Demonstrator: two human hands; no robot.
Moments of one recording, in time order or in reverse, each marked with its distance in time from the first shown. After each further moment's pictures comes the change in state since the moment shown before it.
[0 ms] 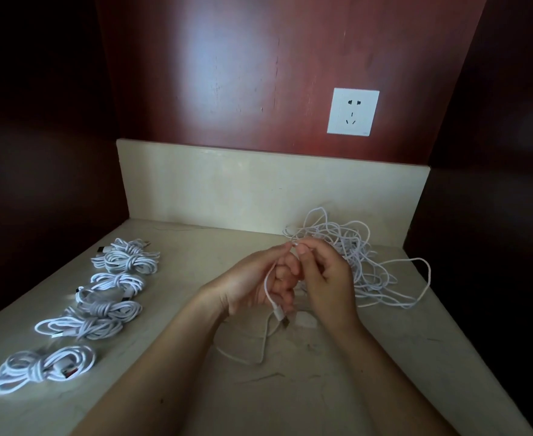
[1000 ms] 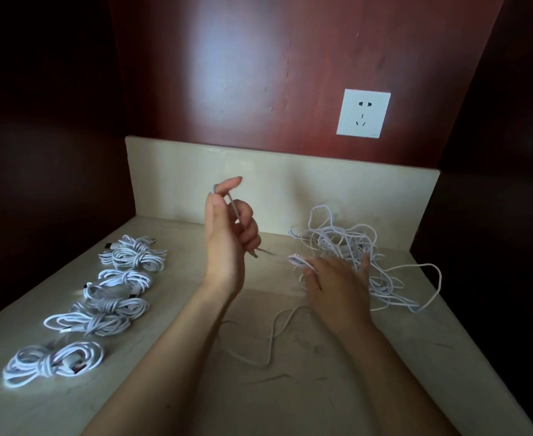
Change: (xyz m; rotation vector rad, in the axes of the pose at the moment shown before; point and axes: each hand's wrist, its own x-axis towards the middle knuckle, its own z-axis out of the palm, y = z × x) left_hand -0.004 0.022 -0.010 -0.214 0.584 0.878; right_hand 0.000 0.013 -0.010 -0.993 -0.248 -0.028
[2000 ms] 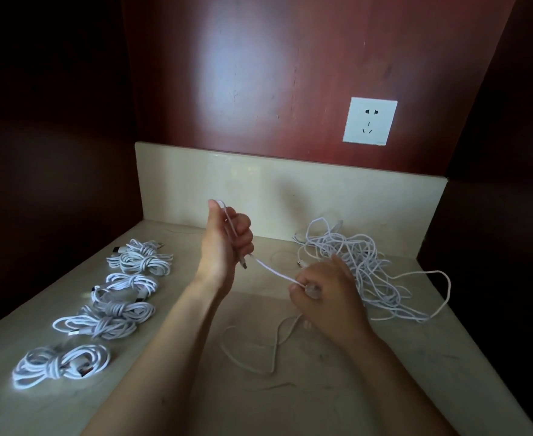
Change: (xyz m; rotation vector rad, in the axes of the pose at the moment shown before) left_hand 0.016 0.005 -0.017 -0.052 0.078 -0.287; right_hand 0.003 -0.010 -0.002 0.442 0.146 -0.220
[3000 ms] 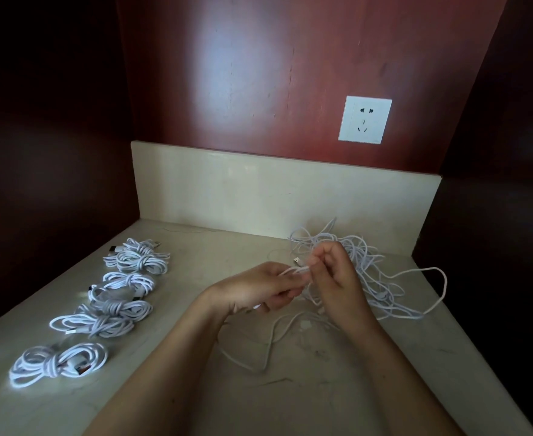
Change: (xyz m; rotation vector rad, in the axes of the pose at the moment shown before) left_hand -0.027 -0.025 0.002 0.920 -0.756 -0.380; right_hand 0.001 -0.008 -0.015 0.656 0.025 0.214
